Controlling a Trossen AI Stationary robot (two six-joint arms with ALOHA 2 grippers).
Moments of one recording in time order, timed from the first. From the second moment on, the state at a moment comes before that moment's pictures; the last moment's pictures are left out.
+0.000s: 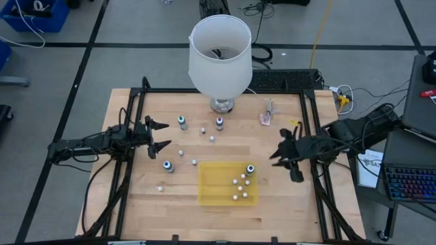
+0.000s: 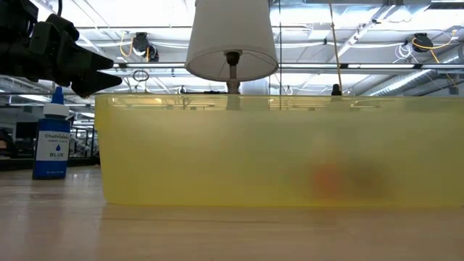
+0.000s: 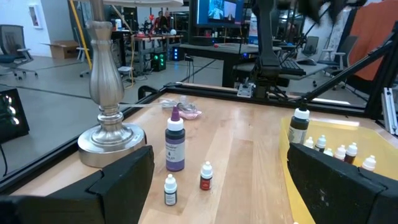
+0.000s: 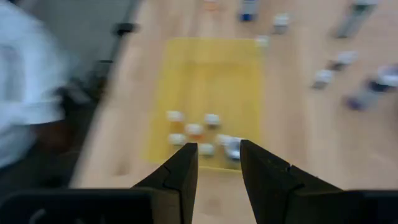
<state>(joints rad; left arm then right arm) 0.11 0.06 0.04 0.00 -0.11 -0.06 0.39 1.03 1.16 -0.89 0.15 0.27</state>
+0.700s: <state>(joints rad) 0.11 0.06 0.04 0.00 -0.11 -0.06 0.00 0.23 0.17 0.27 0.15 0.03</state>
